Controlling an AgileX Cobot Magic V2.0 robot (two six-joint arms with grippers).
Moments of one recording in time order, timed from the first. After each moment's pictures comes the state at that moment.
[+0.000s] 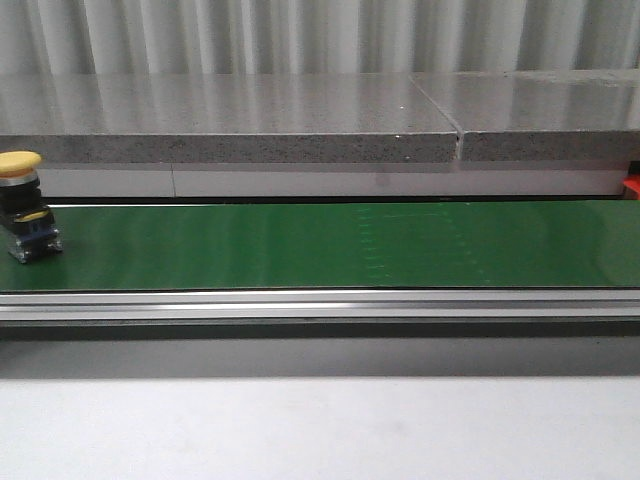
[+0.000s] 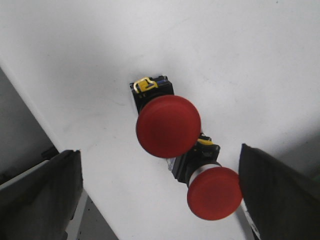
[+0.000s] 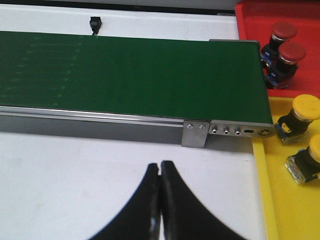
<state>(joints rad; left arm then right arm) 0.77 1.59 -1.09 -0.16 1.03 -0.23 0.00 0.26 -0.53 0.05 0.86 -0.03</state>
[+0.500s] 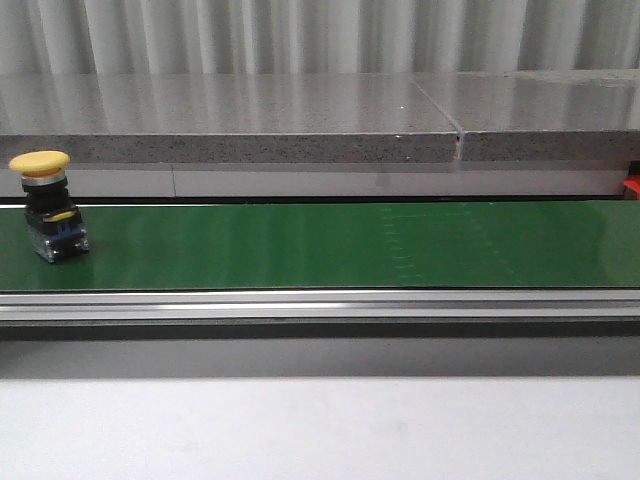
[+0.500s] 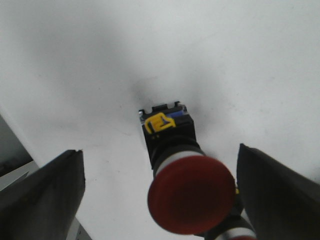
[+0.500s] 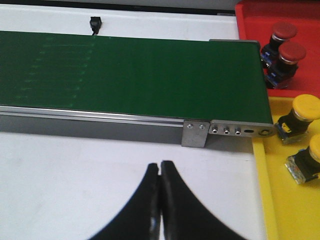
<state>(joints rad) 0.77 1.74 -1.09 -0.15 0.95 -0.24 0.00 0.26 -0.53 0.05 0.86 -0.03</state>
